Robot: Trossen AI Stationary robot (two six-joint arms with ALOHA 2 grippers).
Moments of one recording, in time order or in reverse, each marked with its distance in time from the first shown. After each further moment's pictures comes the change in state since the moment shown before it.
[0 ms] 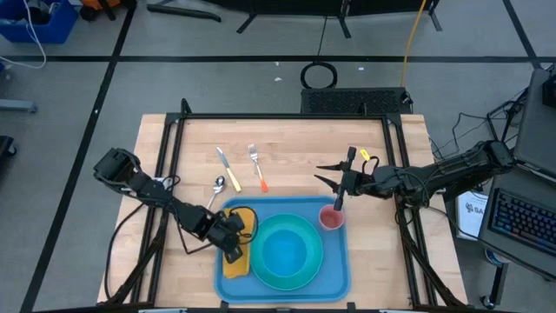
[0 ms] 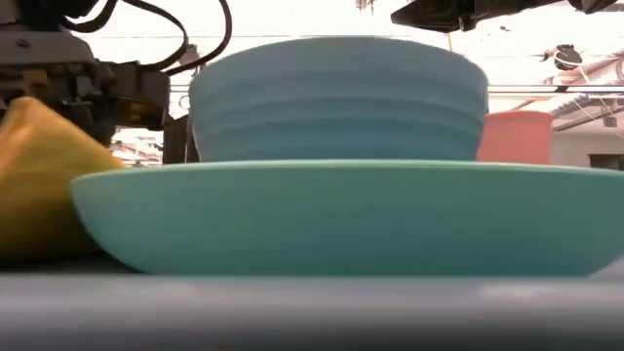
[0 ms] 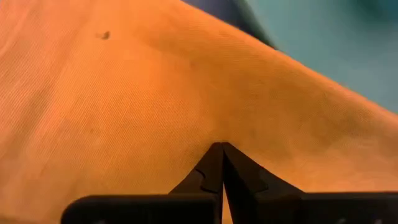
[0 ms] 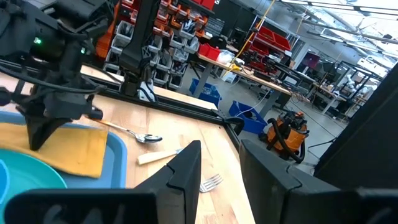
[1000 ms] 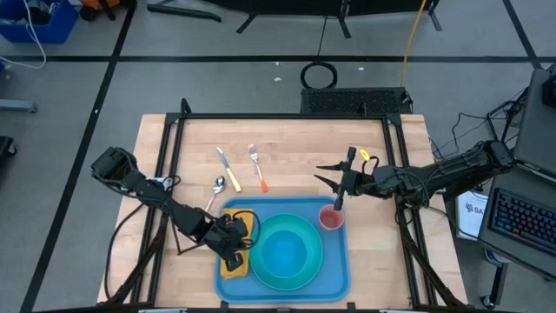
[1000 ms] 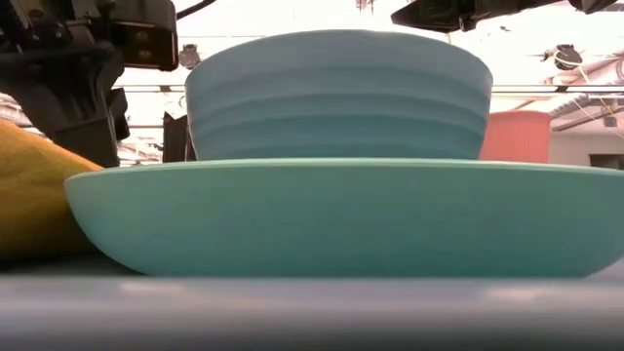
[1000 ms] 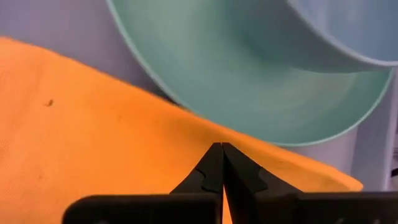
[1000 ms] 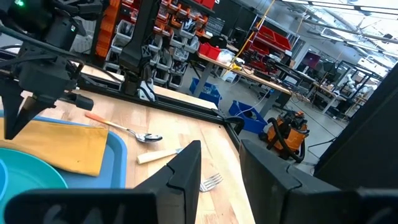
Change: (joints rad) left arm -0.033 -0.029 0.087 0.040 -0.059 0.096; right arm 0.000 0.000 0.000 -0.003 0.000 0.000
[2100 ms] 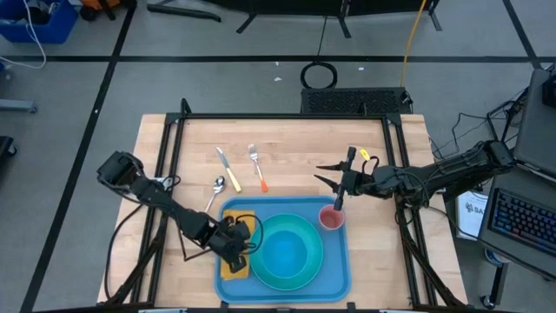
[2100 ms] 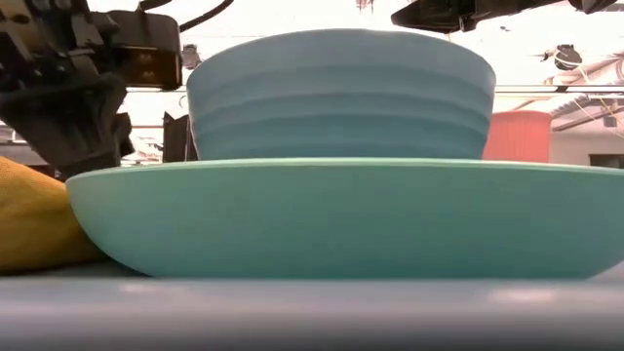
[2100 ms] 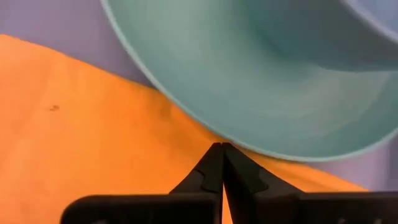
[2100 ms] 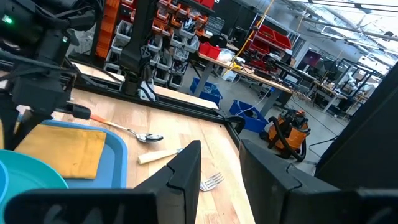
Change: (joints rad) left arm 0.001 0.080 0.000 0.063 -0.046 0.021; right arm 0.000 0.000 0.000 -0.002 0.000 0.011
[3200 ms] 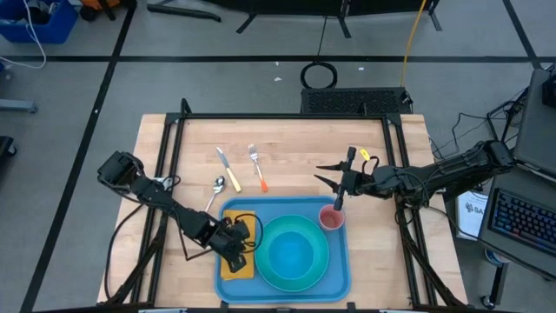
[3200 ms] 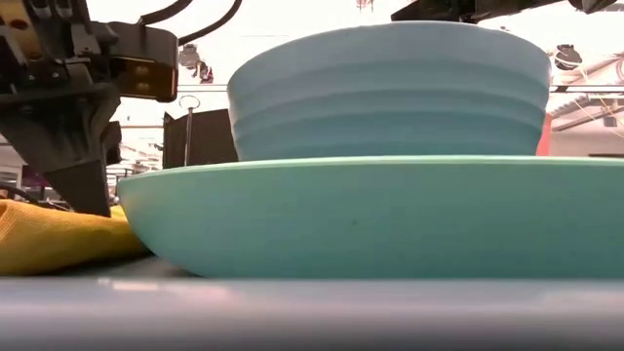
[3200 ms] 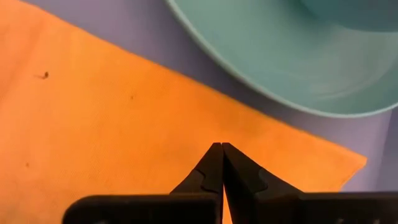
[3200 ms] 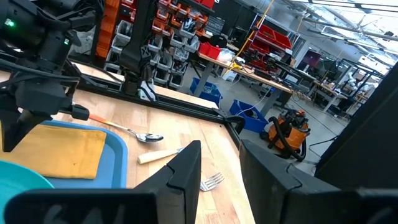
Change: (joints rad) left arm 0.001 0.001 0.000 -0.020 0.067 -0.068; right arm 0.000 0.000 0.000 0.000 0.000 0.000
